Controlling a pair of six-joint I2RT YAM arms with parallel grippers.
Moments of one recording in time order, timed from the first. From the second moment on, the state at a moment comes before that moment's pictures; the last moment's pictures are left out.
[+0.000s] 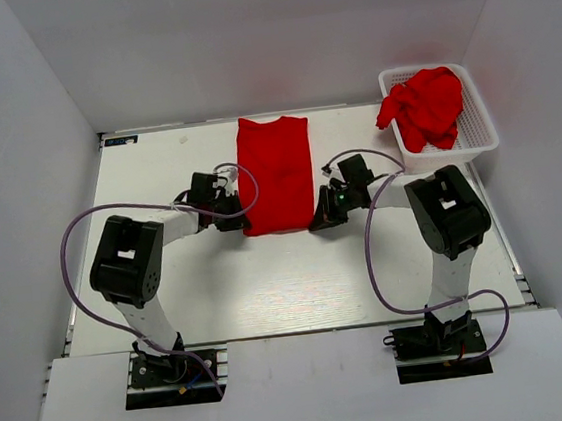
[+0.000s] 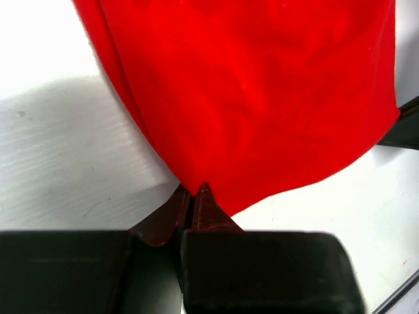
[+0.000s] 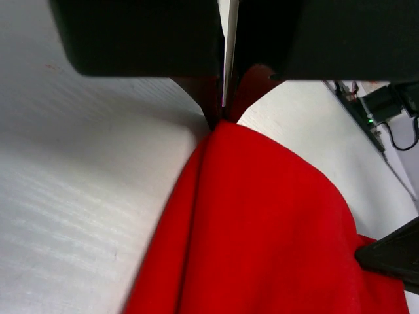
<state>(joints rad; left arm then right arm) -0.32 1.80 0.95 -0.05 0.37 -0.29 0.41 1.93 1.05 -0.12 -0.62 0.47</state>
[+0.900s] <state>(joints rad) -0.36 1.47 0.96 -0.28 0.50 -0.39 0.45 1.46 0.91 -0.18 -0.56 0.34</state>
